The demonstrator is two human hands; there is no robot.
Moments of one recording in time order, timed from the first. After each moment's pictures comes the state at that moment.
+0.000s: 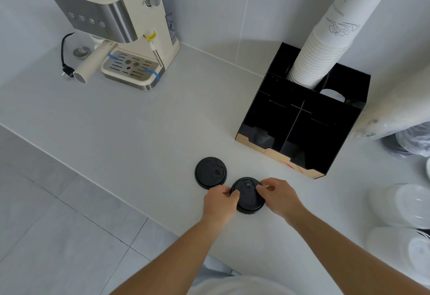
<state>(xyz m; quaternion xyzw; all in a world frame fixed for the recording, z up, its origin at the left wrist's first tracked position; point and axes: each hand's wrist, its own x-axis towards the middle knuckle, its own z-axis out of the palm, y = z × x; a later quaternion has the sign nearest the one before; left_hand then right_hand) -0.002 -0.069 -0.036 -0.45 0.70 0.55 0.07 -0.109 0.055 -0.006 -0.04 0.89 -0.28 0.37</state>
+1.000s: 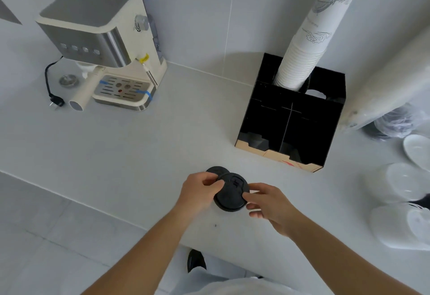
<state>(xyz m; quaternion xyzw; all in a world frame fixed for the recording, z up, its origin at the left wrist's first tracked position) 0.012 -0.167 0.006 -0.35 0.72 0.60 0.07 -0.059 0.017 0.032 0.09 0.75 -0.49 0.45</state>
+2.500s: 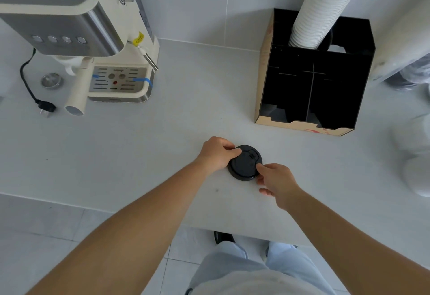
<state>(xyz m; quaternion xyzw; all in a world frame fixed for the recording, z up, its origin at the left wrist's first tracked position) -0.044 -0.237 -0.020 -0.23 0.81 0.50 0.20 -0.036 -0.060 -0.015 0.28 0.76 -0.49 0.33</state>
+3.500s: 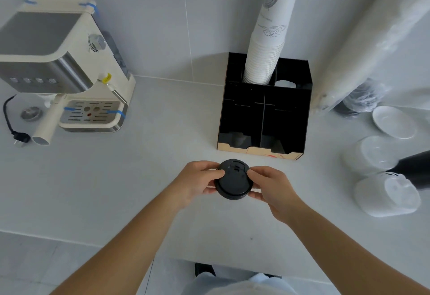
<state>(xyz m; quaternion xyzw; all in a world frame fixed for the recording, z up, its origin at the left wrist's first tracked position) -0.038 -0.177 0.046 -0.27 0.63 0.69 0.22 -0.069 0.021 0.049 0.18 0.71 -0.61 0.30</state>
